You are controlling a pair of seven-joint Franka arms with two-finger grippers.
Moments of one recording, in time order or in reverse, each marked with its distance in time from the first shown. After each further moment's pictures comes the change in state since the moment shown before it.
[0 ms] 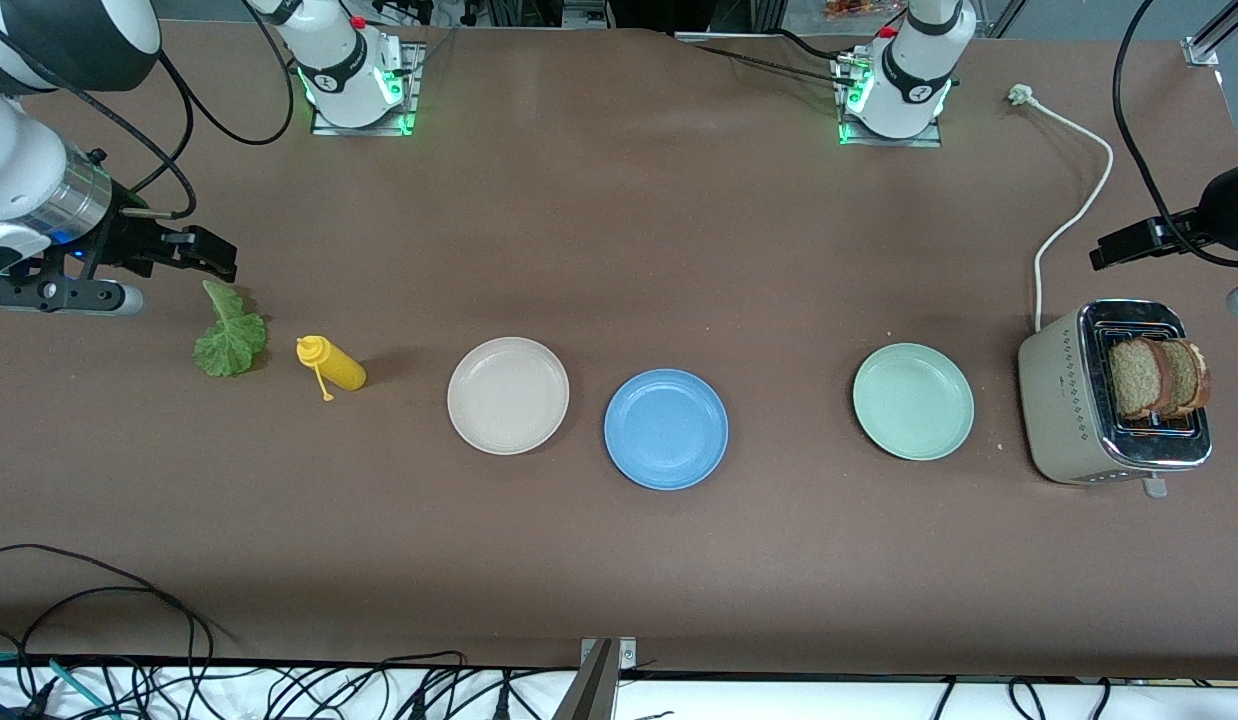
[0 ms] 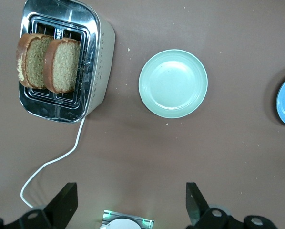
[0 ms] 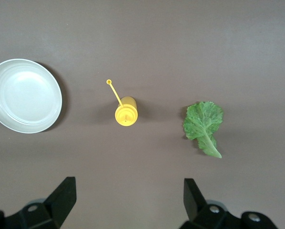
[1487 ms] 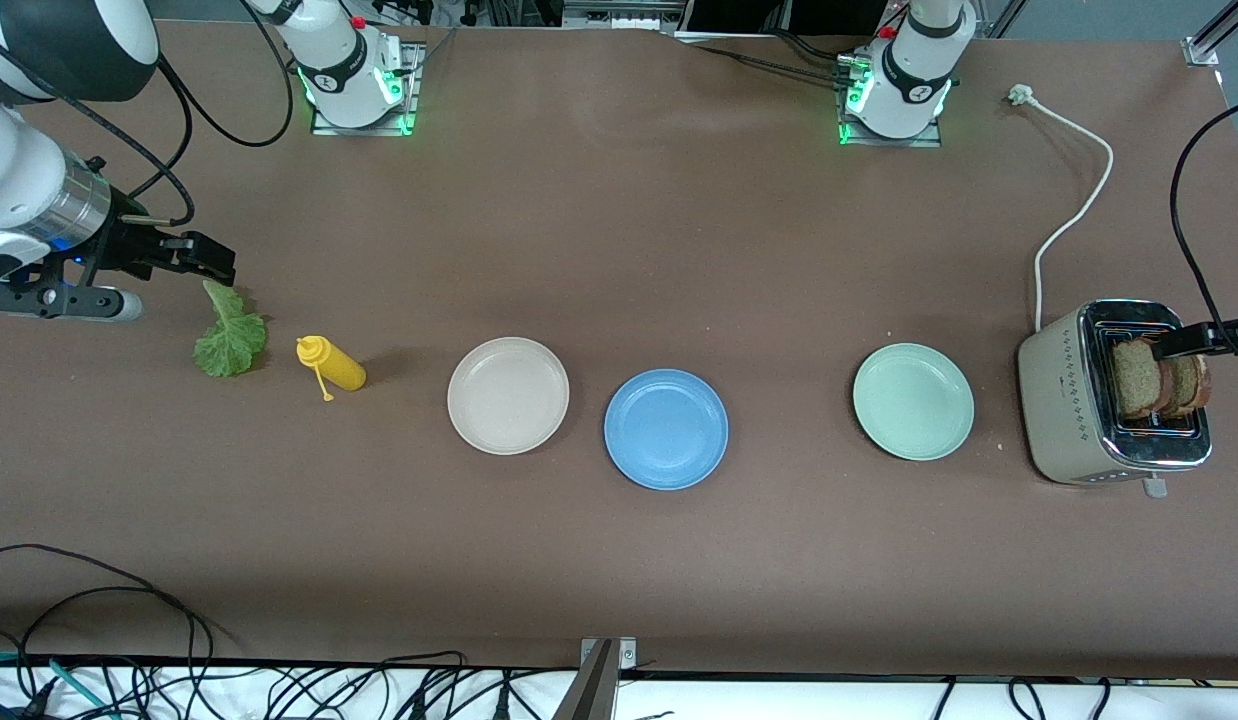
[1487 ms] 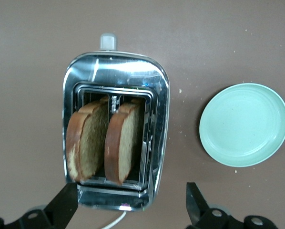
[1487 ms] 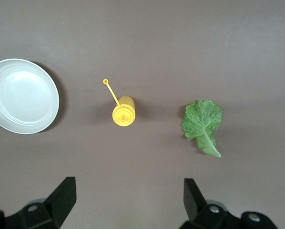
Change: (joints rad) left arm 0.194 0.207 0.021 -0.064 0.056 0.343 0.358; right arm -0.003 0.010 -0.006 0.000 0.000 0.000 0.000
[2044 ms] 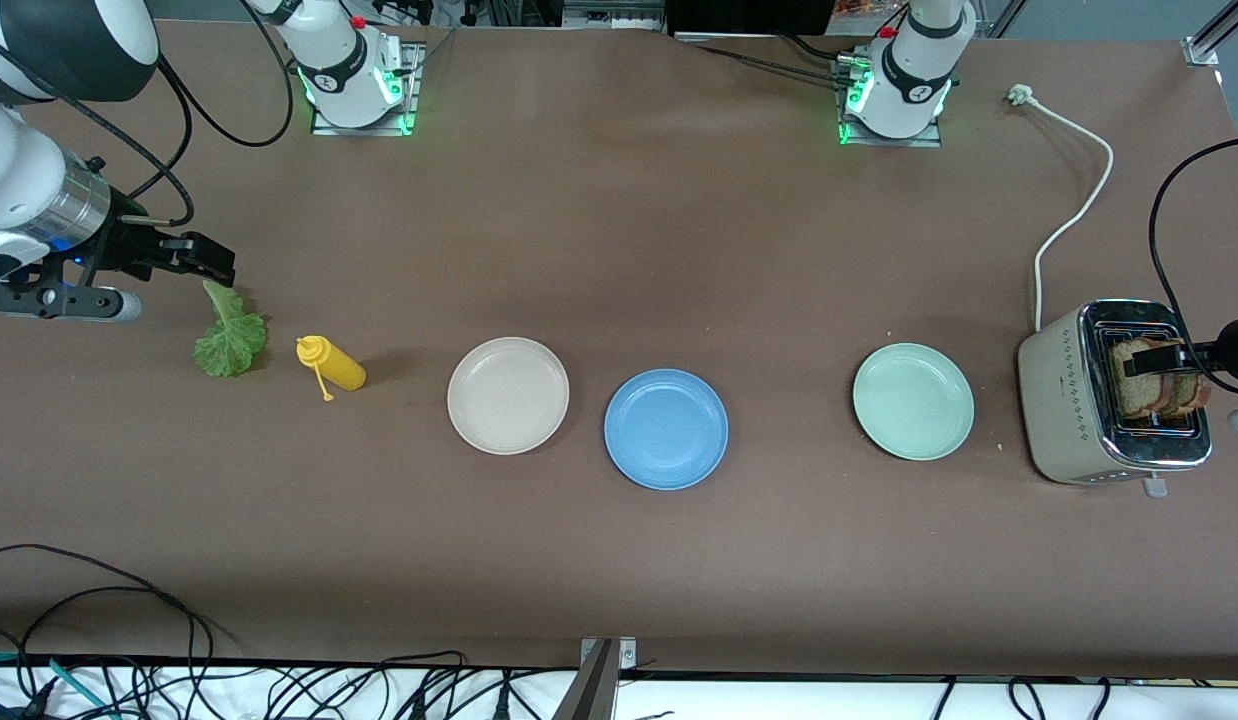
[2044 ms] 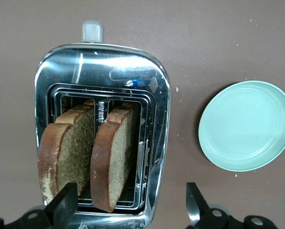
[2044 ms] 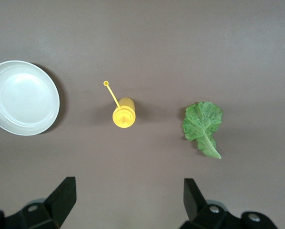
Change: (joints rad) left arm 0.029 0.067 -0.006 -0.019 -0.049 0.042 0.035; right arm 0.000 0.000 0.000 0.000 0.000 0.007 0.000
